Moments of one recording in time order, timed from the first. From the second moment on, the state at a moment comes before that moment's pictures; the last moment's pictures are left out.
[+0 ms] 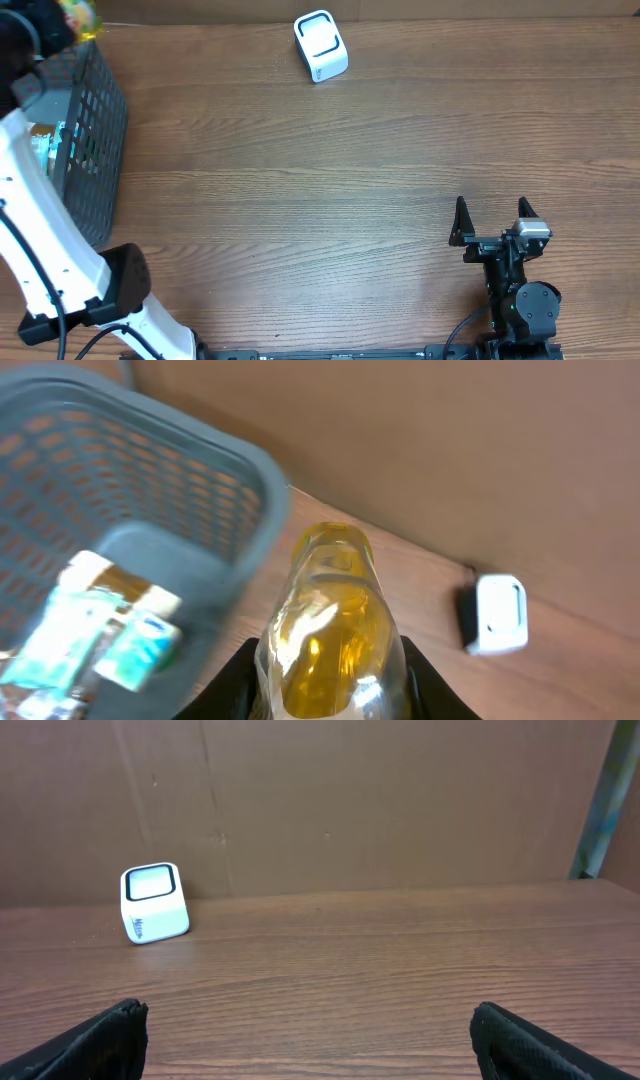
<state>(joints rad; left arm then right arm) 0.23 1.92 2.78 -1.51 0.06 -0.26 0.06 0.01 0.02 -0.03 0.06 0.06</state>
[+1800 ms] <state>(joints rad) -0.84 2.49 2.65 -1.48 -0.16 -0.74 0.06 0.01 0.02 -0.03 0.06 0.06</state>
